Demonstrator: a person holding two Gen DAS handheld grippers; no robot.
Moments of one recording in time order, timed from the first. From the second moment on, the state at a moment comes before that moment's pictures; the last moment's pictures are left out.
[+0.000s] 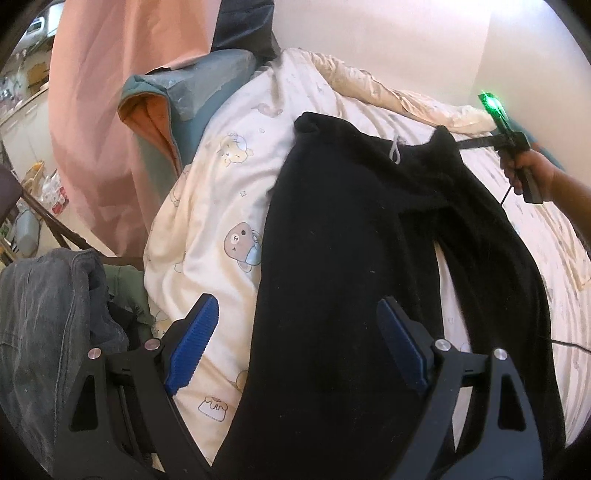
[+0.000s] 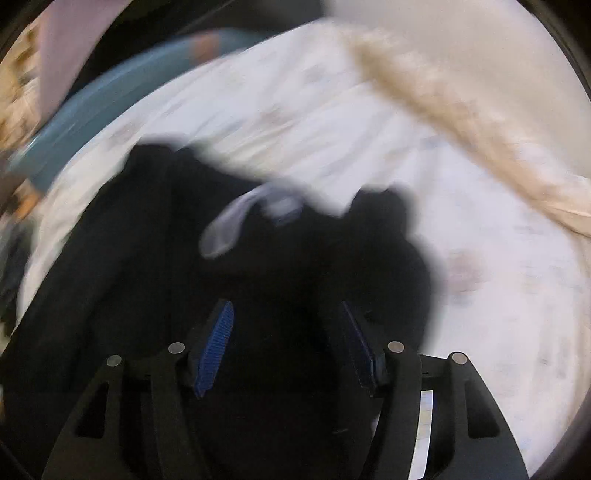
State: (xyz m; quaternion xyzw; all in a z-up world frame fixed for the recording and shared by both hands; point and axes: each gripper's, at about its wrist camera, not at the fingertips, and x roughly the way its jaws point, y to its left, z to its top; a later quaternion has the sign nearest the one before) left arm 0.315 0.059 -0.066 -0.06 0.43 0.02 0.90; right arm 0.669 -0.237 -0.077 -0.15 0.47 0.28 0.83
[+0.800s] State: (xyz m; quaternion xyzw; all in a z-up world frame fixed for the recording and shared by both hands) left arm 0.320 0.049 -0.077 -0.04 0.44 0.02 0.90; right arm 0.718 -0.288 -0.116 -0.08 0.46 0.08 0.88
